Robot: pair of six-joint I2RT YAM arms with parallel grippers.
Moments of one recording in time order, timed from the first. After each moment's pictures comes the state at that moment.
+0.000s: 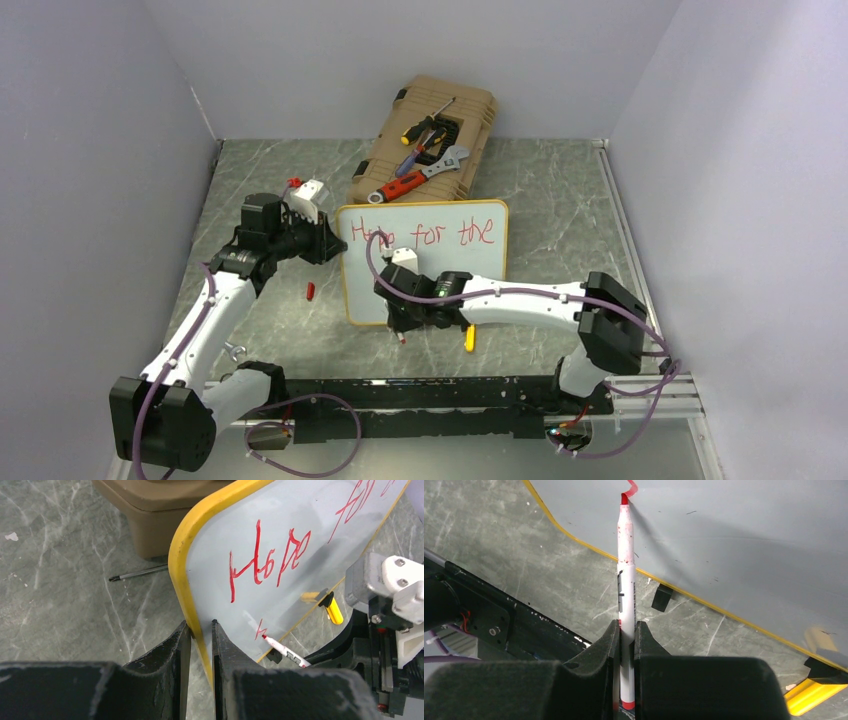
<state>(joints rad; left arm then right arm) -0.18 1.04 0.81 -0.36 0.55 -0.04 1.20 1.60 1.11 -0.49 0.20 0.83</state>
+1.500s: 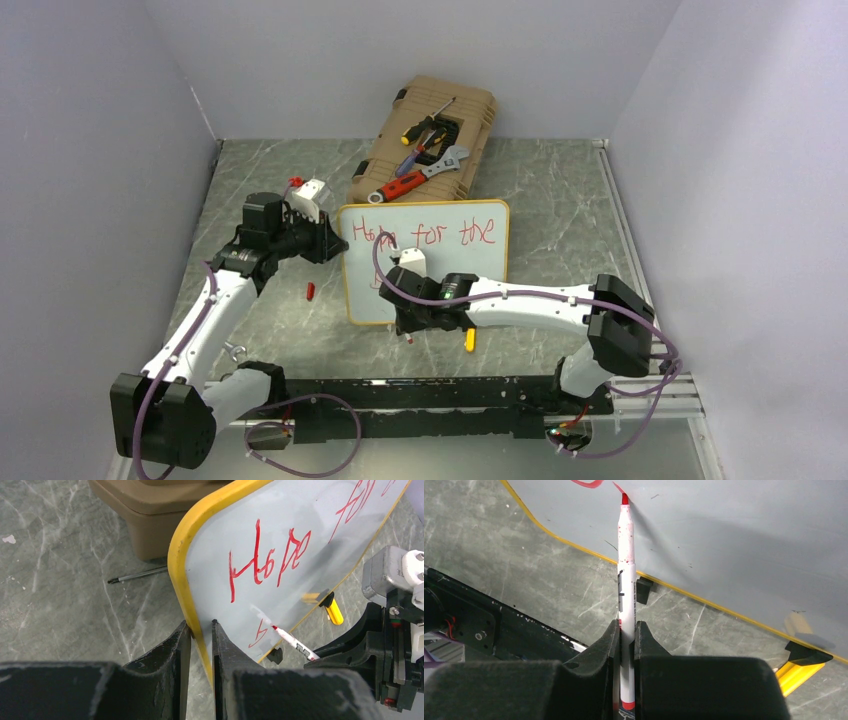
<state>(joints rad) -0.18 1.06 0.82 -0.35 0.55 -0.04 1.21 1.57 1.09 -0.52 0.25 0.84</state>
